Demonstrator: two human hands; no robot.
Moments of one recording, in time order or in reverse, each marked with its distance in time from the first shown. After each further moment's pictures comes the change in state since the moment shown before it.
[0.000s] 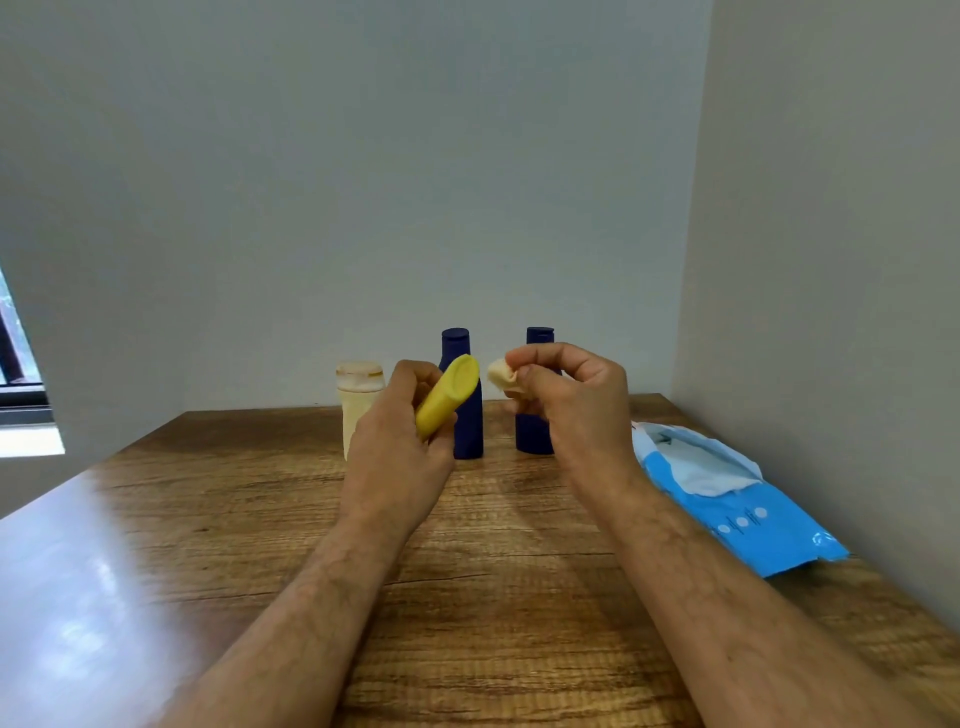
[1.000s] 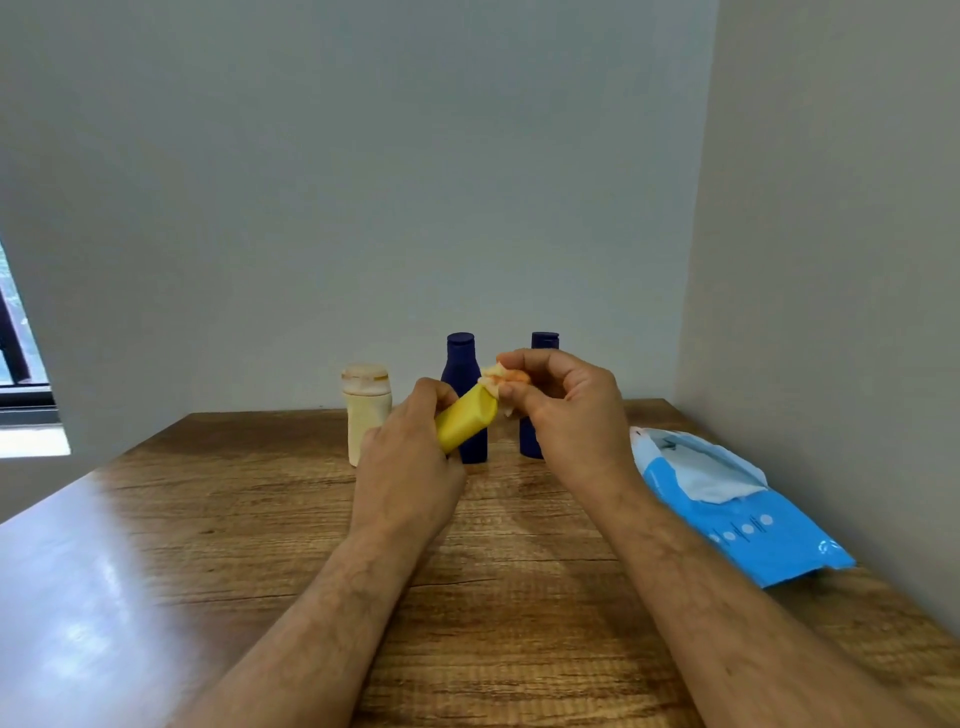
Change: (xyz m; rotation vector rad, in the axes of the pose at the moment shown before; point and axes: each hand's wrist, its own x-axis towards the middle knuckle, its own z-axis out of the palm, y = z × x) left_hand -0.005 0.007 0.003 0.199 -0.066 -0.058; right_hand -0.001 0.006 0.001 -0.140 -0.102 -0.089
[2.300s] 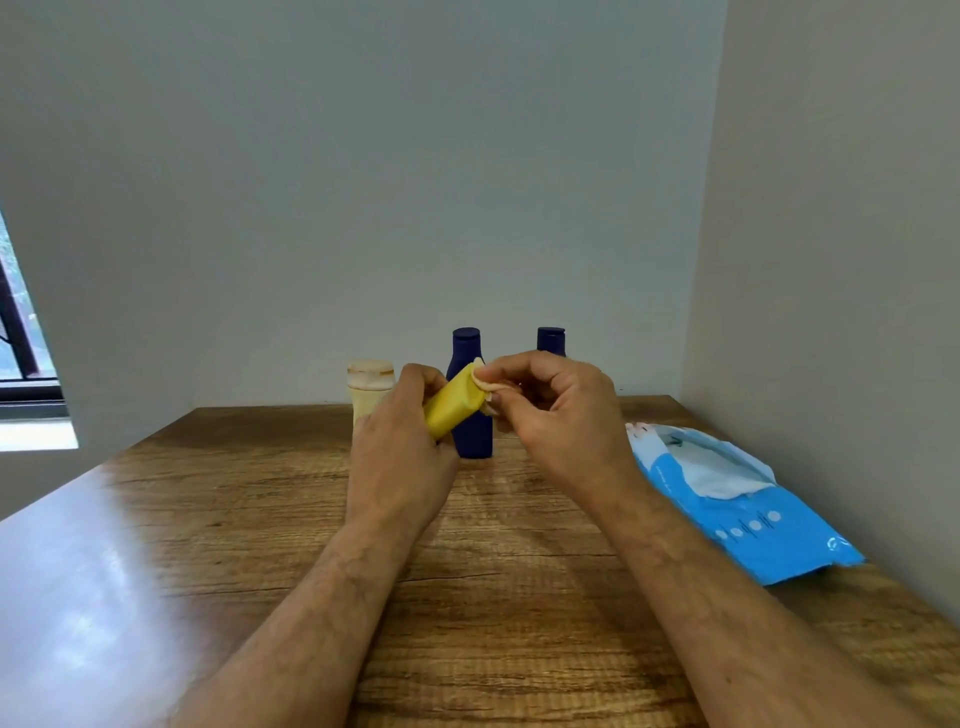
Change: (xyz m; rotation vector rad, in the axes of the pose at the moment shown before) left_hand 0.004 -0.009 -0.003 -0.077 0.072 -0.013; right_hand -0.007 -0.001 0.003 -0.171 -0.112 -0.150
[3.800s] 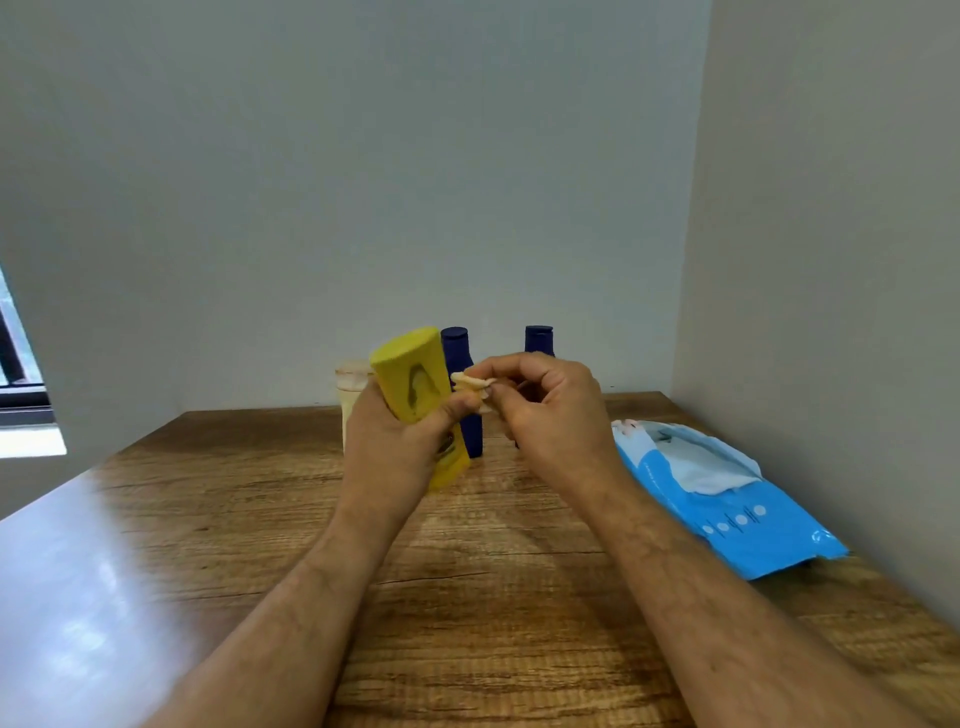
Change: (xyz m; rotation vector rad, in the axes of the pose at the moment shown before) left_hand 0.005 0.012 -0.002 -0.569 0.006 -0.003; right_hand 0.001 -0.003 -0.002 -0.030 0.025 0.077
